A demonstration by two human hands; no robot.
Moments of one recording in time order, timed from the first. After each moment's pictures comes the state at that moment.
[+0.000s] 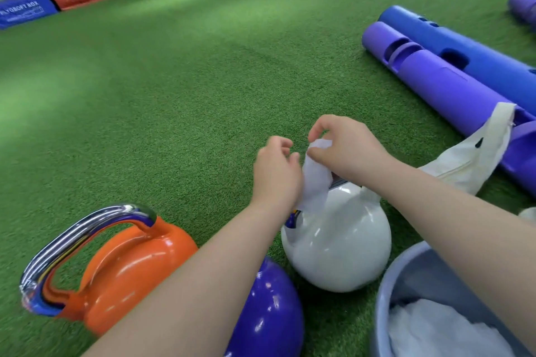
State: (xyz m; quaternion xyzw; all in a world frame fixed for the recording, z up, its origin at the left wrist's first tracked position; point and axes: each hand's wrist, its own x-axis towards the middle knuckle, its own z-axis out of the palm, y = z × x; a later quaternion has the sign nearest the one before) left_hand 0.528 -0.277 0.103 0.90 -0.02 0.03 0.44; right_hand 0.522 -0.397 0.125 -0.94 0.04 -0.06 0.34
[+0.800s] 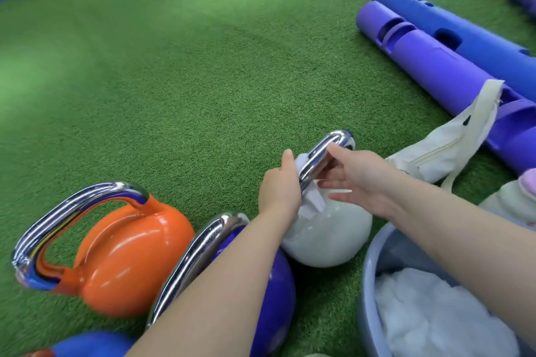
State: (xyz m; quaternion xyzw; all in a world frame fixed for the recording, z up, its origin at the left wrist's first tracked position) left_hand 0.498 -0.283 0.058 0.83 0.11 -0.11 0.53; right_hand 0.474 -0.396 0.088 -0.67 0.25 0.16 0.68
